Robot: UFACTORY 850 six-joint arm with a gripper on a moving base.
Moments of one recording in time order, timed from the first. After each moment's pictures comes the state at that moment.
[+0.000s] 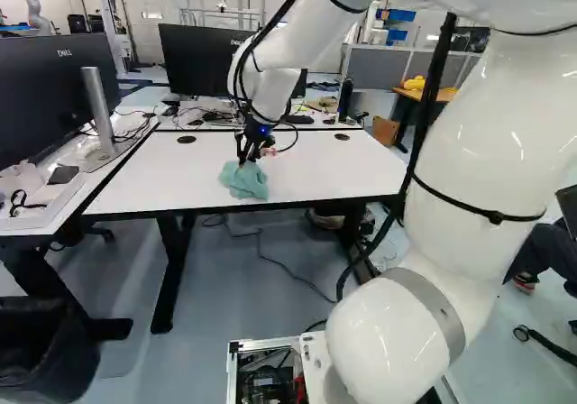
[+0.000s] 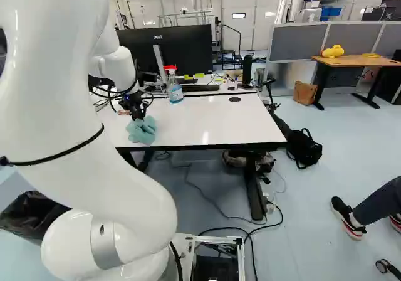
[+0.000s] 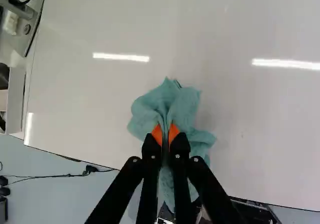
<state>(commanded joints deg) 21.6 -5.5 -52.2 17.6 -22.5 0.0</state>
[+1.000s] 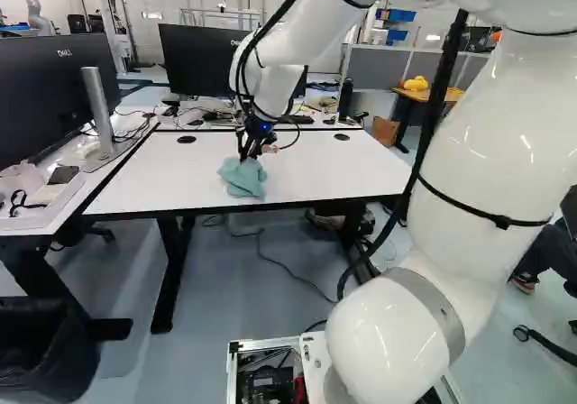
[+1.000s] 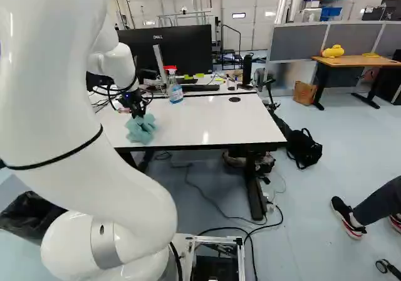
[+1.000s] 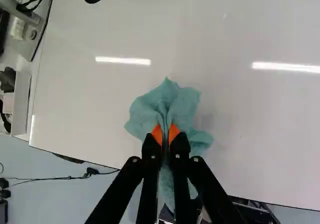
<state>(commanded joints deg) 19.8 -2.9 -51.6 17.6 -22.5 0.0</state>
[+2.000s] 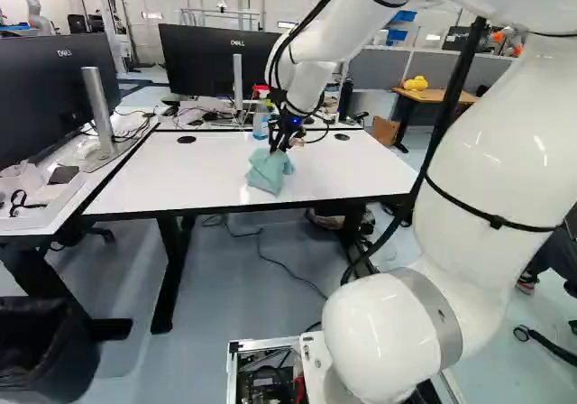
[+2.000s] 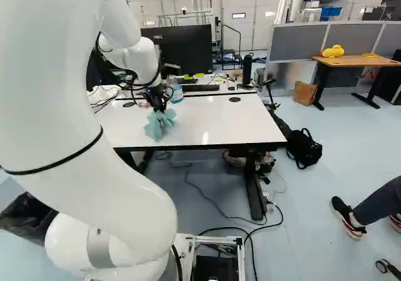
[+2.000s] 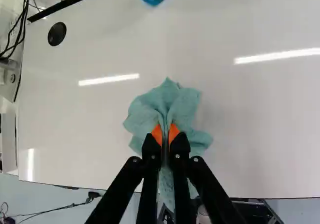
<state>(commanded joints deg) 8.7 -2.3 -51.6 17.6 -22.5 0.0</state>
